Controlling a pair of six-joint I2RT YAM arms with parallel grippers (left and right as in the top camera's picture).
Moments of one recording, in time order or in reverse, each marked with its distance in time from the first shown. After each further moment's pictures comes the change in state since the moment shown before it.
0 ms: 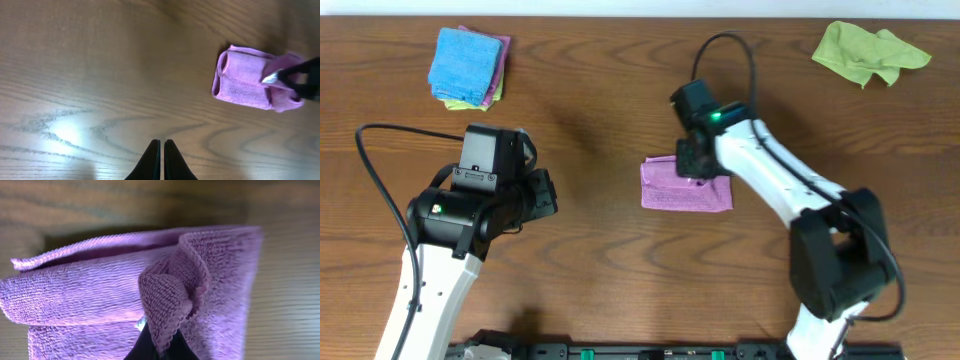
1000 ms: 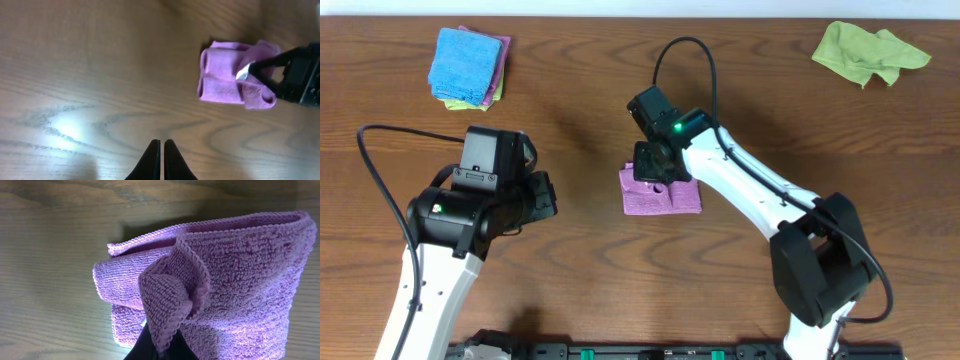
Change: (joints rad) left arm 0.000 0.004 -0.005 0.008 0.000 0.000; right arm 0.139 0.013 0.082 0.037 -0.145 0.128
